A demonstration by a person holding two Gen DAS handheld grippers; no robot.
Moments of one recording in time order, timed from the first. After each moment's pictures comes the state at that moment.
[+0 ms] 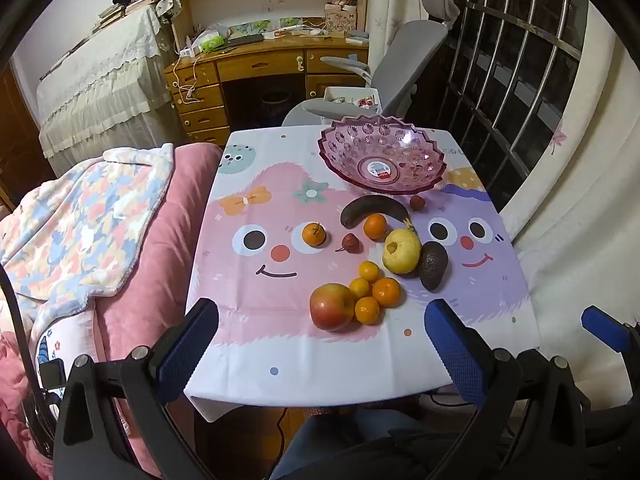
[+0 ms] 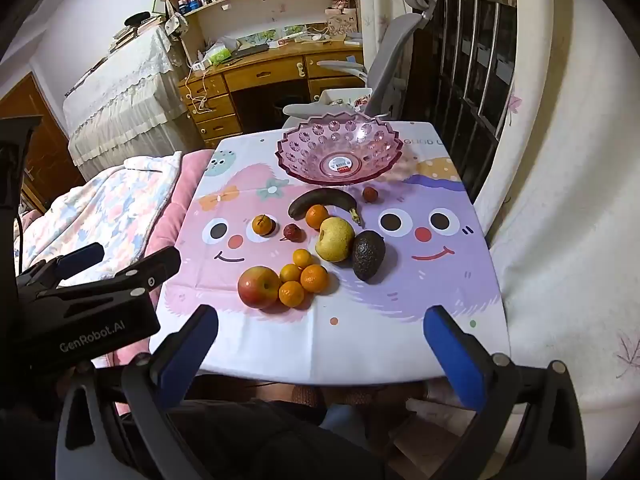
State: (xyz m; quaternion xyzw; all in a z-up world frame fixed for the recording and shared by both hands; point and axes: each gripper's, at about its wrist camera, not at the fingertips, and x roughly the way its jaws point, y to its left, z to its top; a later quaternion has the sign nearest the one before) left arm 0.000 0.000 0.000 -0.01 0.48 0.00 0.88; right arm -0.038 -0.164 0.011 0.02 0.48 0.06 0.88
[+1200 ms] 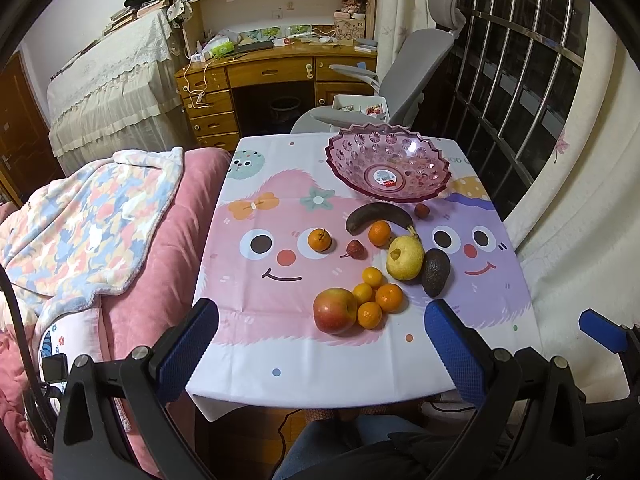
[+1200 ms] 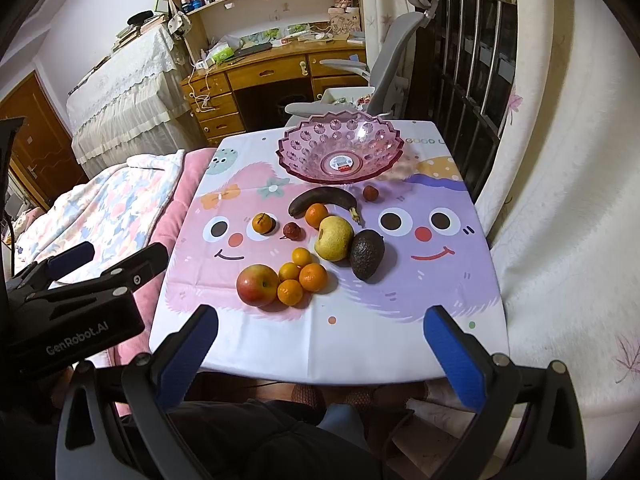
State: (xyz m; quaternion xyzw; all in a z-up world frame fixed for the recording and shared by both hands) left arm -0.009 0.000 0.012 -0.01 0.46 0.02 0.89; right arm -0.040 -0.169 0.011 0.02 0.48 0.06 0.88
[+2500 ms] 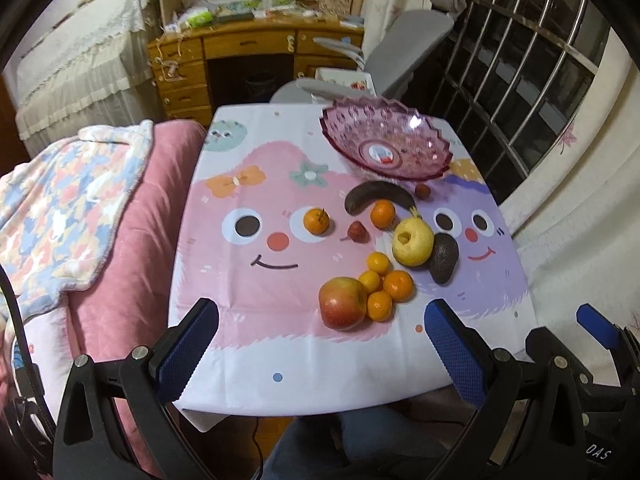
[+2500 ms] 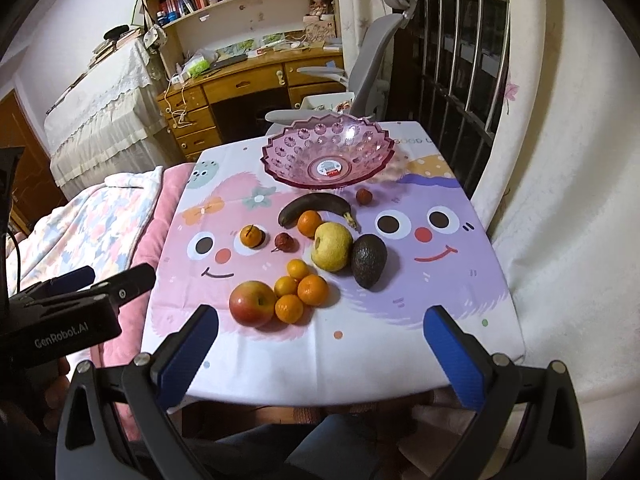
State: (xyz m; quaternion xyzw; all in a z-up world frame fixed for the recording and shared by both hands) left arm 0.031 0.052 -0.048 -0.04 0.50 -0.04 0.86; right arm -0.026 -0.140 -0.020 0.04 0.46 0.01 0.89
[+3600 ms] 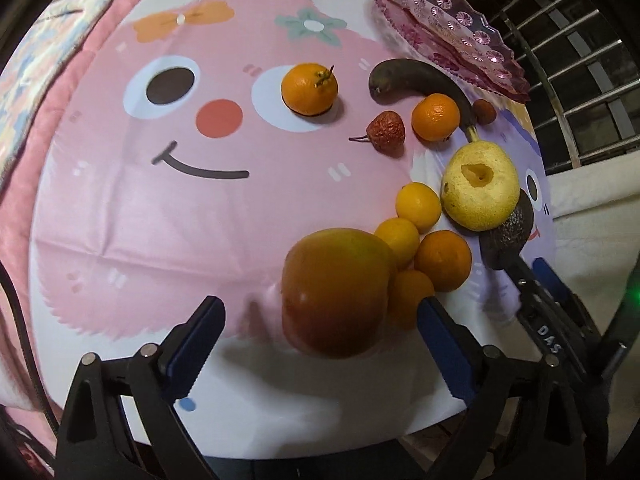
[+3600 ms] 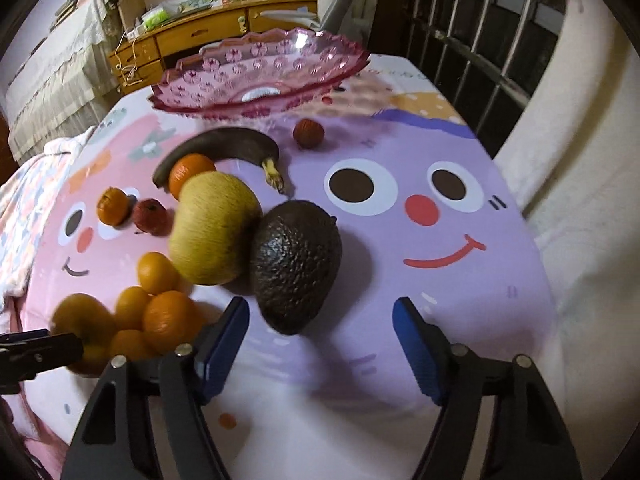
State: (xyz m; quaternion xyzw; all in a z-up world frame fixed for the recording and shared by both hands) left arm 0.114 0.031 -0.249 -0.17 0.64 -0.05 0.74; right arm 0.098 -0.198 -0.204 -0.01 0.51 -0.03 0.86
